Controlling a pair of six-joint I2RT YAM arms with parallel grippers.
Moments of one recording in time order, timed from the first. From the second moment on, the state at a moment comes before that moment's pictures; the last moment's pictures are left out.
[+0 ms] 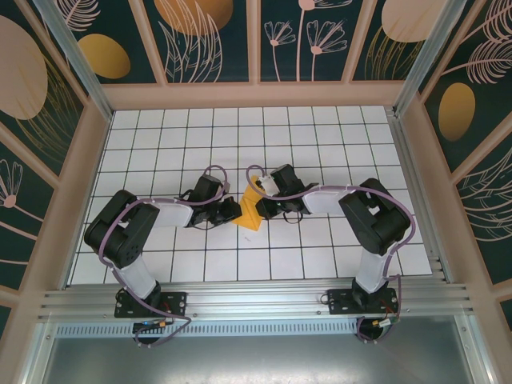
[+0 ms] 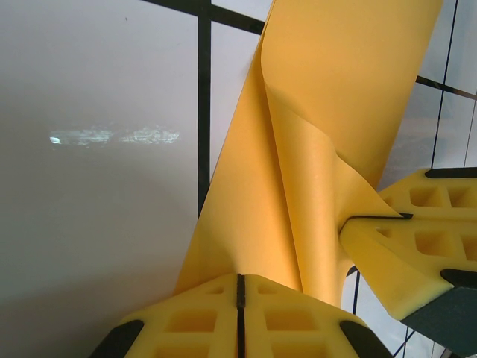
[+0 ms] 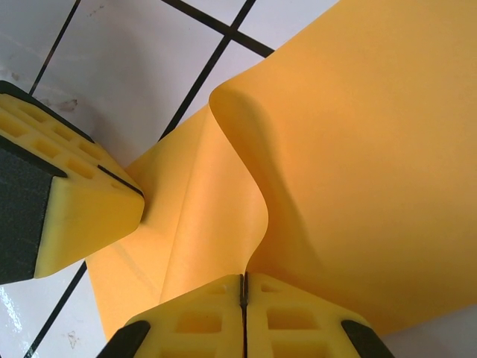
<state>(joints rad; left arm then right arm) -0.53 1.73 0.68 0.15 0.44 -0.84 0.66 1.82 0.92 -0.04 -0.39 0.17</state>
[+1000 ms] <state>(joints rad) -0.54 1.73 0.71 0.11 0.43 -0.83 0.66 1.85 0.93 -0.04 -0.39 0.18</state>
